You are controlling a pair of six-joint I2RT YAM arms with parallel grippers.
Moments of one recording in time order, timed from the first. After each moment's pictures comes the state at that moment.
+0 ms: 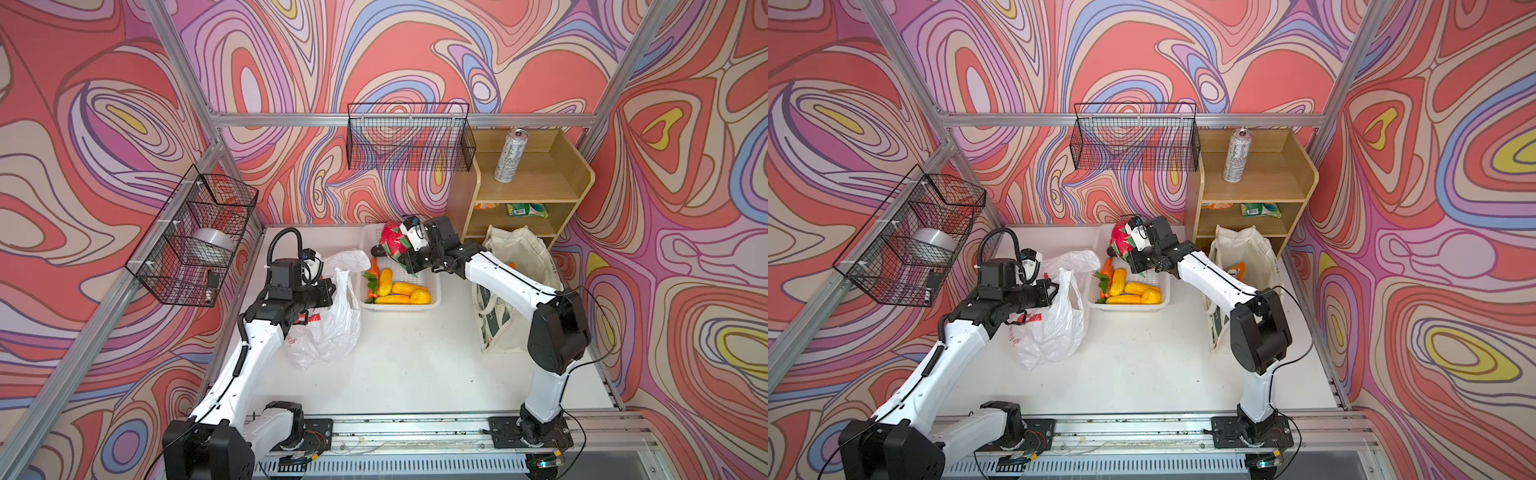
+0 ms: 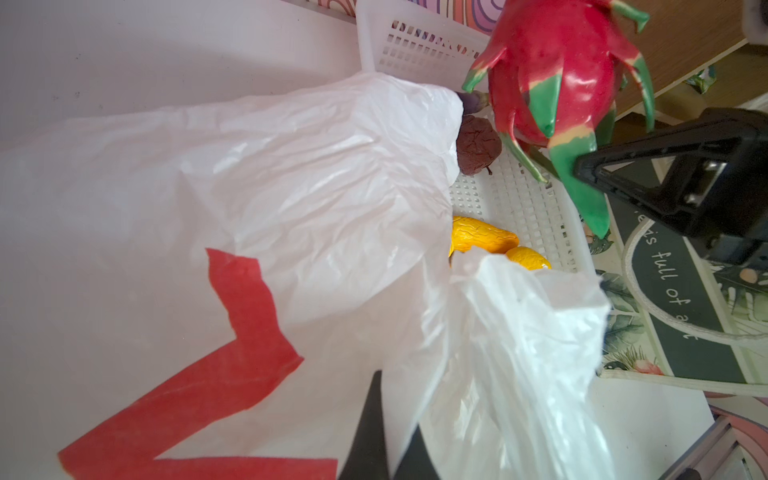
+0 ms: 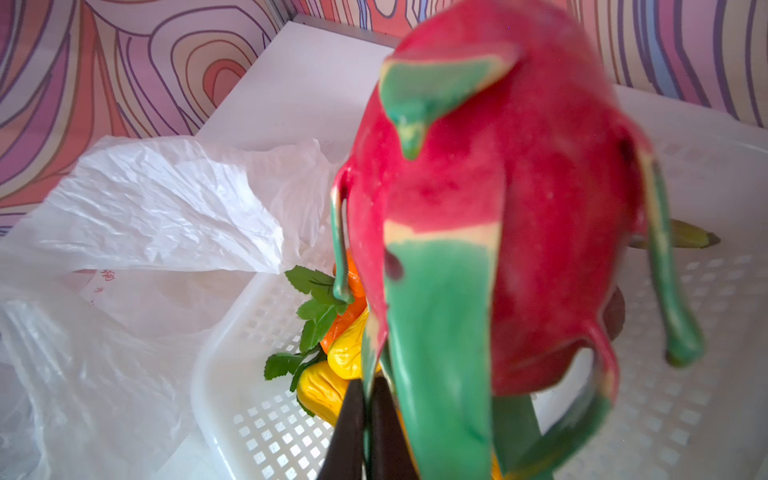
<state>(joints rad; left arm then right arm) -0.10 1.11 0.91 -0.51 0.35 -0.29 0.53 1.86 1.59 -0.43 -0.30 0.14</state>
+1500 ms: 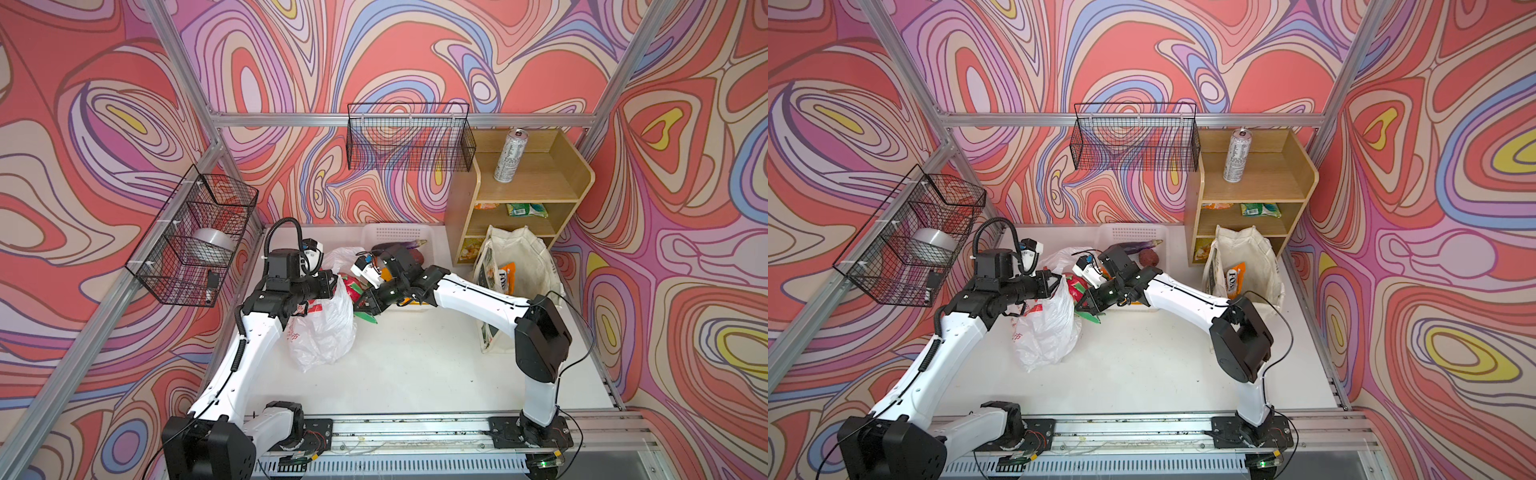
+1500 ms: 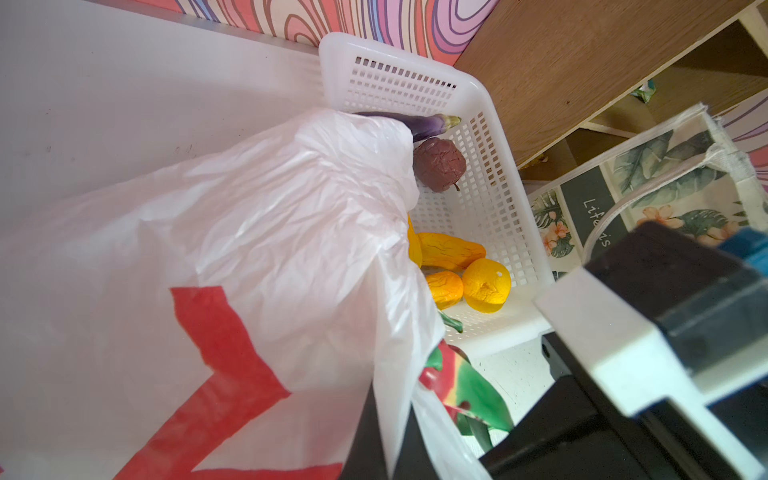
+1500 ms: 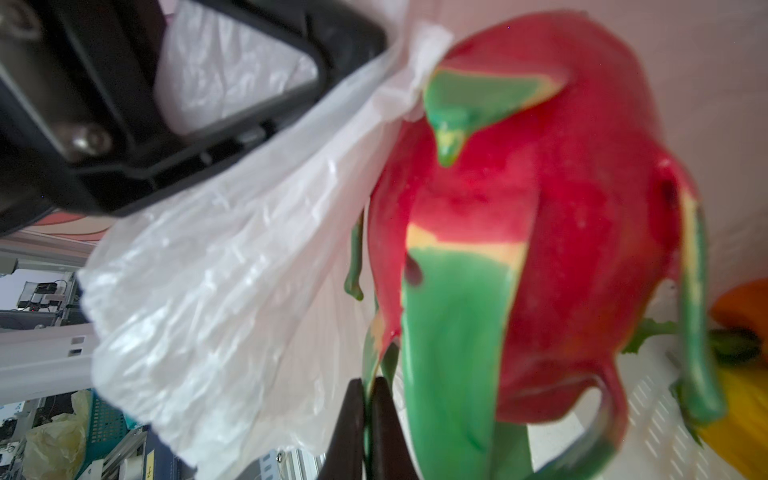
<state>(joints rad) -0.10 1.14 1.01 -0.53 0.42 -0.26 0.82 1.95 1.61 -0.41 -0.65 0.30</state>
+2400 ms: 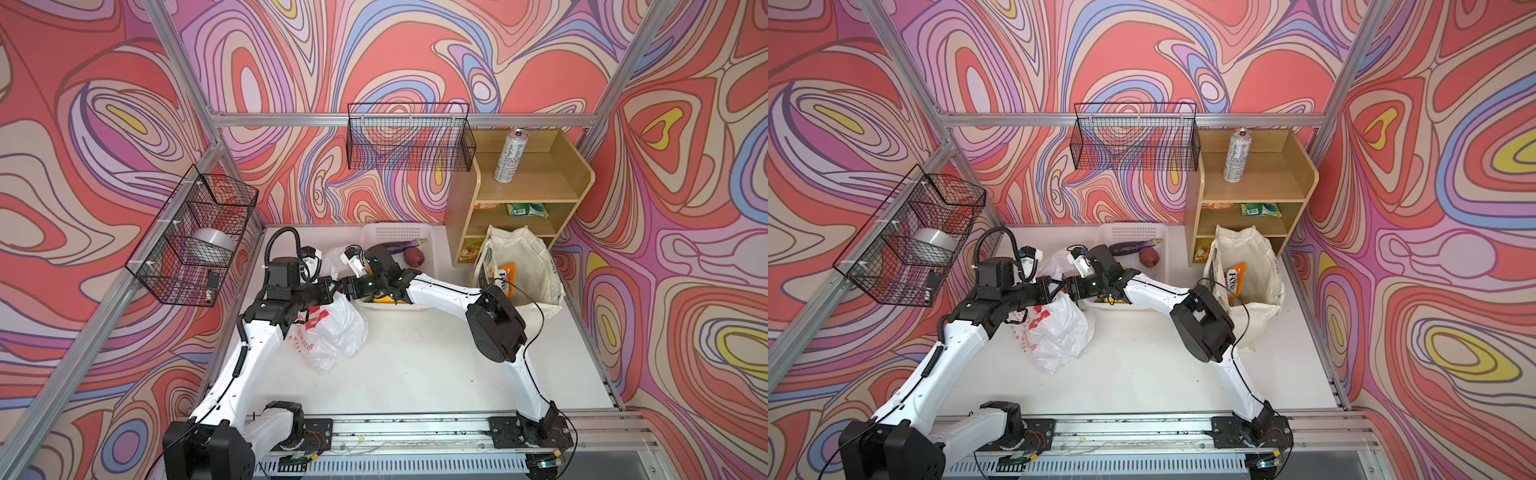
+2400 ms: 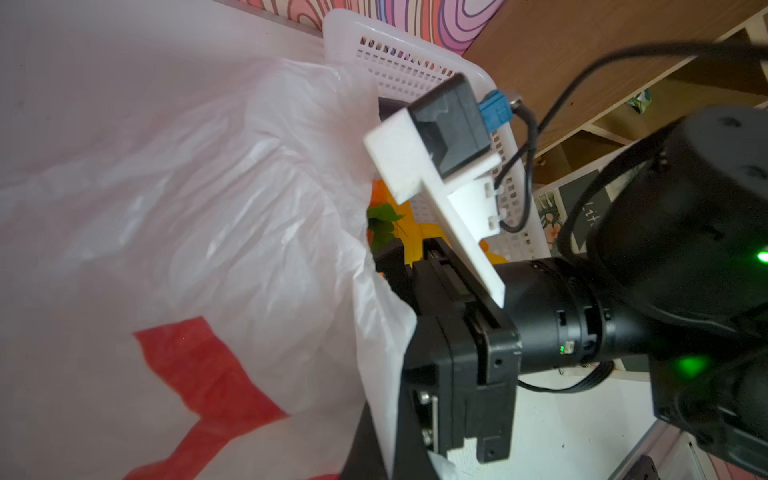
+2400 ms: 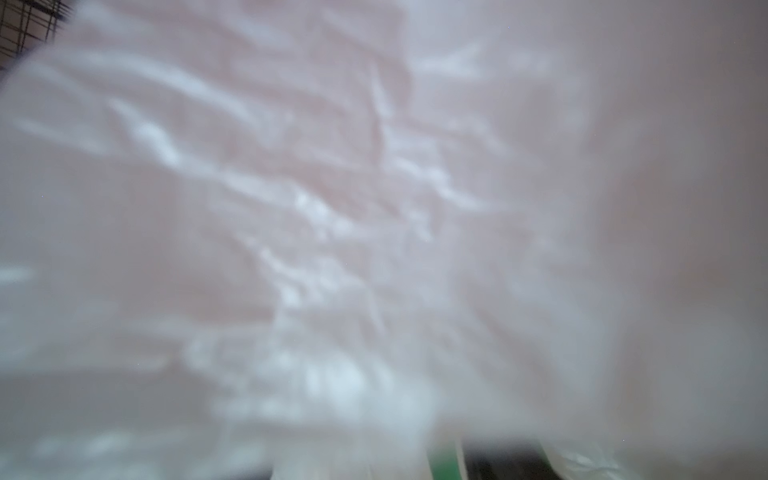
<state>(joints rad) -0.09 1.10 0.90 -0.46 0.41 -0.33 0.81 2.23 1.76 -0.06 -0.59 0.56</state>
